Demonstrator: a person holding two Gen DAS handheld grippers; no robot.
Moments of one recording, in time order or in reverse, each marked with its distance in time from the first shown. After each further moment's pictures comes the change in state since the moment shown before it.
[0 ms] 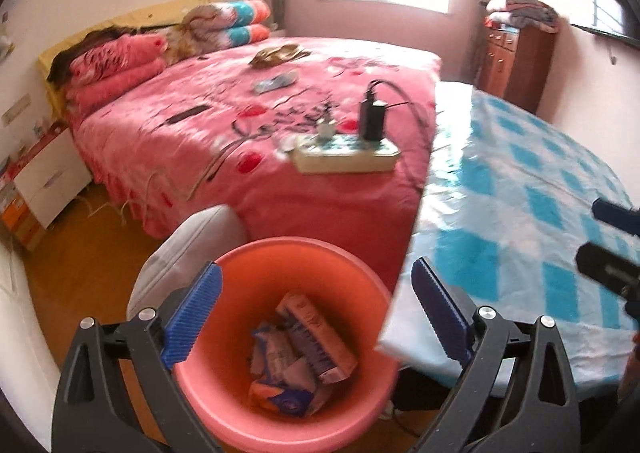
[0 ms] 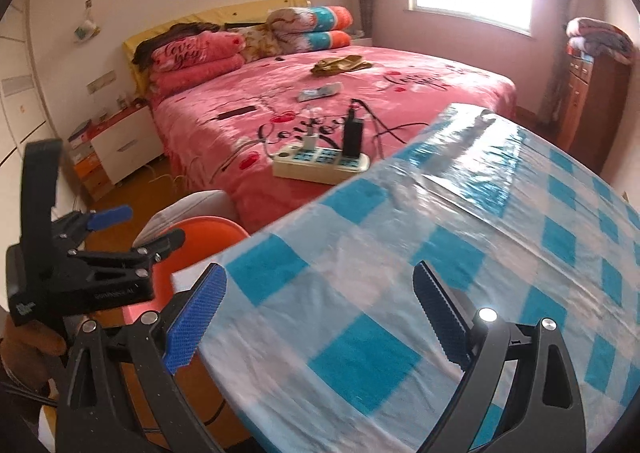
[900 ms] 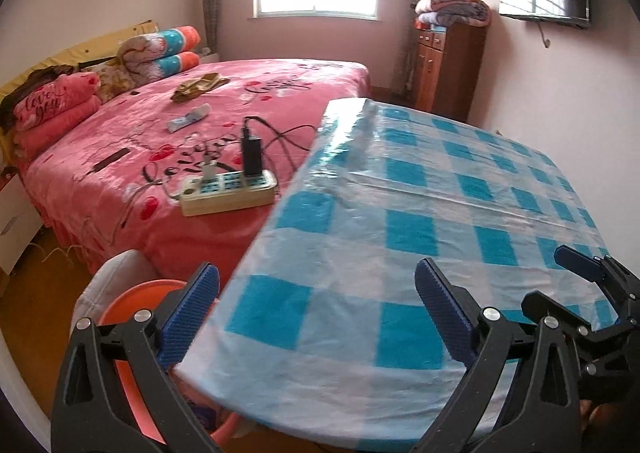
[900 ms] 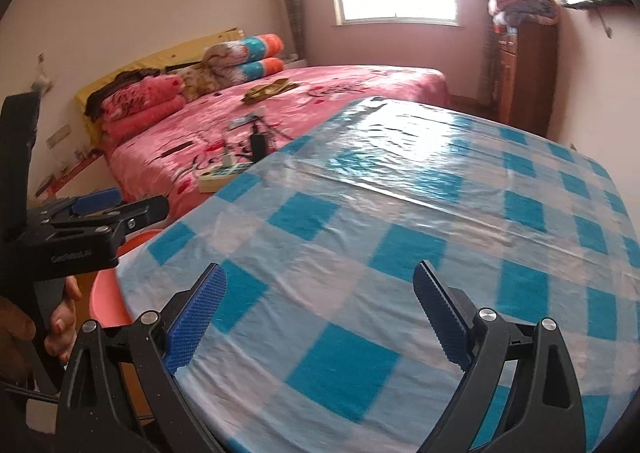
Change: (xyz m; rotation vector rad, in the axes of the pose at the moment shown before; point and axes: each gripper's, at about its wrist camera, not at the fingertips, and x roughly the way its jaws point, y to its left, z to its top) left arm -0.029 -0.125 0.019 0.119 -0.051 -0.186; right arm -0.070 -0.092 -0.061 0.188 -0.103 -0.145
